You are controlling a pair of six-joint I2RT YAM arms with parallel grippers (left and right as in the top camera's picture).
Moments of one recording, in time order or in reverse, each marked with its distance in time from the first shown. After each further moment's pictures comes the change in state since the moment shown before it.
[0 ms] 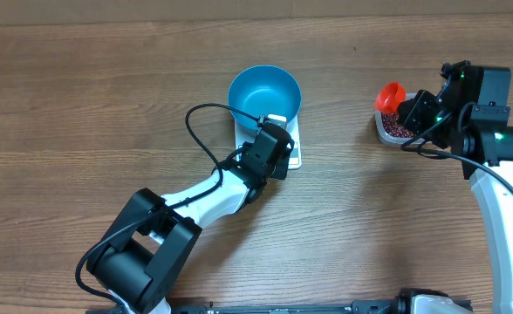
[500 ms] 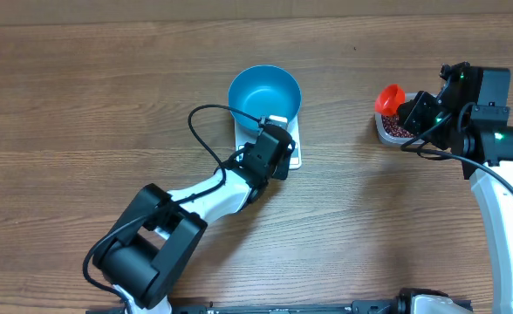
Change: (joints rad) left arm -0.005 0.036 0.002 0.032 -0.004 0.000; right arm 0.000 0.000 0.000 -0.013 0.000 0.000
